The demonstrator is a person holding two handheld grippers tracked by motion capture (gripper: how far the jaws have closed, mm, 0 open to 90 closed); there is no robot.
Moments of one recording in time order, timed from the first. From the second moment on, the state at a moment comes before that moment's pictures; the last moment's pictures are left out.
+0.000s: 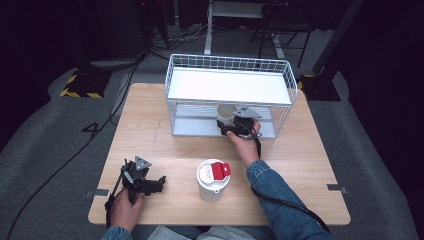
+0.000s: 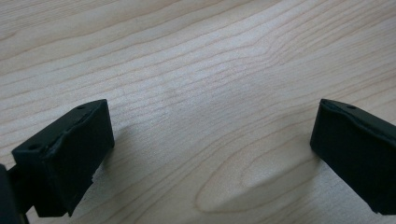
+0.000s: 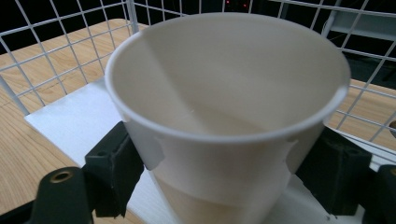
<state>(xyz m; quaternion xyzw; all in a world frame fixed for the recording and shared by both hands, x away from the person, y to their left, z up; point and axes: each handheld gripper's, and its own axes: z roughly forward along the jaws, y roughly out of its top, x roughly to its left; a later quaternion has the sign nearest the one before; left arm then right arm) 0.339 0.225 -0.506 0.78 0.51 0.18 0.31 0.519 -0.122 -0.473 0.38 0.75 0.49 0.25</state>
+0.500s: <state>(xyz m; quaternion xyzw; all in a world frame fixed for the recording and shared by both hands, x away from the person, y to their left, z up) 0.339 0.225 -0.506 0.78 0.51 0.18 0.31 0.523 -0.124 -0.475 0.38 0.75 0.48 0.25</state>
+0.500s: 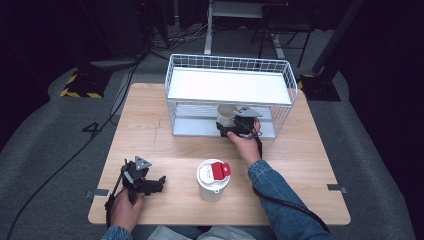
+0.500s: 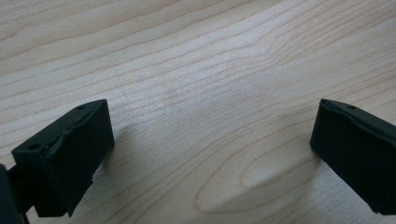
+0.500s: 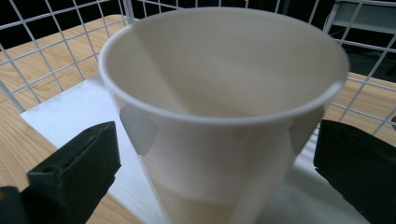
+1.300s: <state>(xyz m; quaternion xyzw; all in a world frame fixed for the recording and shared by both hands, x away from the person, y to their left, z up) 0.342 0.217 -0.506 0.77 0.53 0.19 0.30 0.479 -0.158 -0.444 0.37 0.75 0.49 0.24</state>
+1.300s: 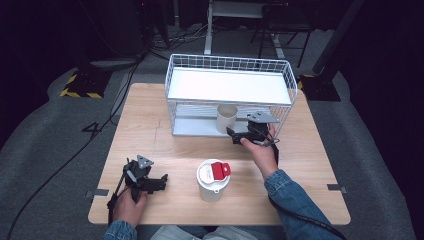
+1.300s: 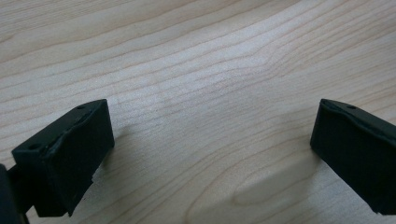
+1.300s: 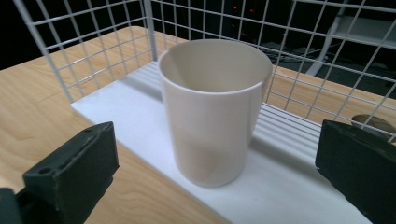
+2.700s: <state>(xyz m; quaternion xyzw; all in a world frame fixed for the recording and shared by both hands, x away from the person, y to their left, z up) 0.344 0.216 -0.506 0.77 0.53 0.19 0.30 0.380 -0.260 -0.424 0.34 0.80 0.44 0.22</state>
